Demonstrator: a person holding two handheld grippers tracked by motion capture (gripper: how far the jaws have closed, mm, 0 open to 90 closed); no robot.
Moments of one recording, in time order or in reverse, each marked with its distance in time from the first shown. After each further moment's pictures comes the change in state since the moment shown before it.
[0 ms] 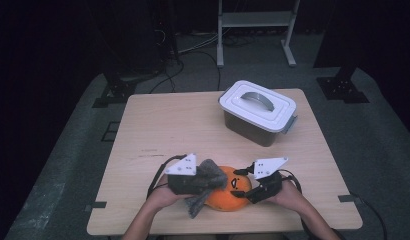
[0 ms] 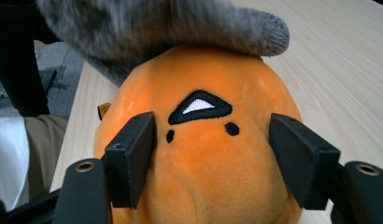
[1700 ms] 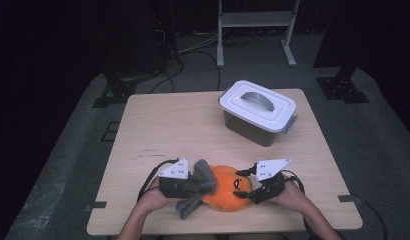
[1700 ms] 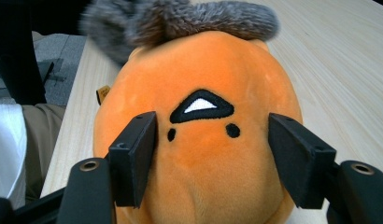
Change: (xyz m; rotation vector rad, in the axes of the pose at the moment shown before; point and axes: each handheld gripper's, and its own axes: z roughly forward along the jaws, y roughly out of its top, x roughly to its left) left arm -0.003 -0.018 -0.019 0.040 -0.030 -0.022; right arm -0.001 -0.005 -0.003 0.011 -0.005 -0.032
